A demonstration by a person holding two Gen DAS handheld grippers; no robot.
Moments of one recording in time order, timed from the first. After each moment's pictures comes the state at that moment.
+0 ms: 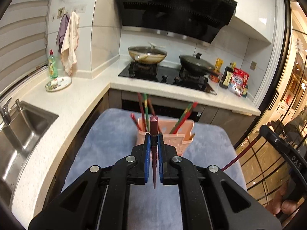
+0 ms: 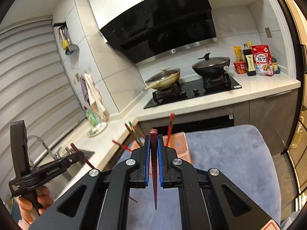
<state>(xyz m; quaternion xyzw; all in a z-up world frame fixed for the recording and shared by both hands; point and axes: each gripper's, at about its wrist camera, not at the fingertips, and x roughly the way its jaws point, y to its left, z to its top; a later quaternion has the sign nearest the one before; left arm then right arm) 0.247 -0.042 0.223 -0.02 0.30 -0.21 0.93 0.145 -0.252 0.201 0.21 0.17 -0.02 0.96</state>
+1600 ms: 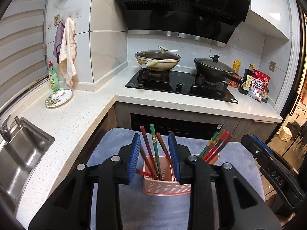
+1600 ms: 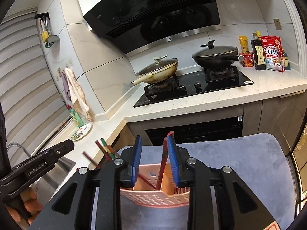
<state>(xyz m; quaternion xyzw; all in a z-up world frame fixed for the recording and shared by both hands) 0.352 -0.095 0.202 0.02 0.29 -0.15 0.94 0.294 -0.271 0.163 0.21 0.22 -0.03 0.95</state>
